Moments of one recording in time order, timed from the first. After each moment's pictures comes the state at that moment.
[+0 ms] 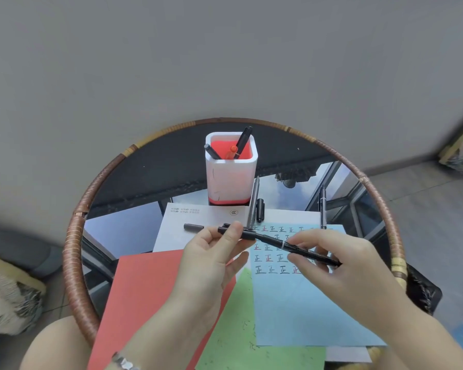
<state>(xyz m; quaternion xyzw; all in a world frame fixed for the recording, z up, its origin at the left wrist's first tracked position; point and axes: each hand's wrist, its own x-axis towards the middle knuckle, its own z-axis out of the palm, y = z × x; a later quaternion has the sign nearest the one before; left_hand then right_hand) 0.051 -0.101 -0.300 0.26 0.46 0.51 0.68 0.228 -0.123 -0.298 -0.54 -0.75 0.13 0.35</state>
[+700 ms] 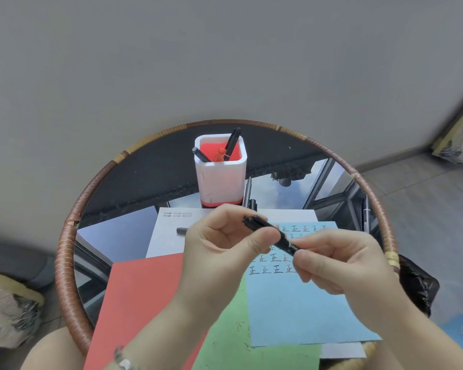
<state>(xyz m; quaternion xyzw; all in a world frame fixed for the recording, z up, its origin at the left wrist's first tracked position) 0.064 -0.106 -0.275 0.50 0.33 0.57 0.57 0.220 -0.133 -0.274 -0.46 -0.48 0.55 0.50</state>
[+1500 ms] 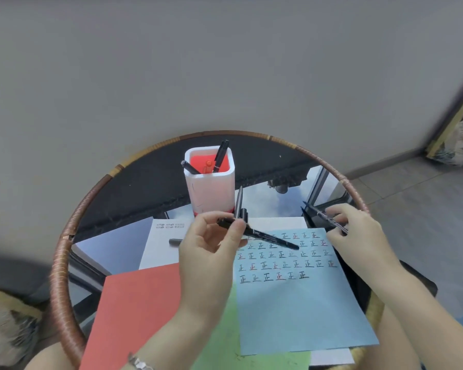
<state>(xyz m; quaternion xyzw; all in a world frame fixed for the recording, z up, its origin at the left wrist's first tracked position) 0.083 -0.099 -0.290 0.44 0.45 0.61 0.48 0.291 -0.084 -0.316 -0.77 -0.56 0.14 0.27</state>
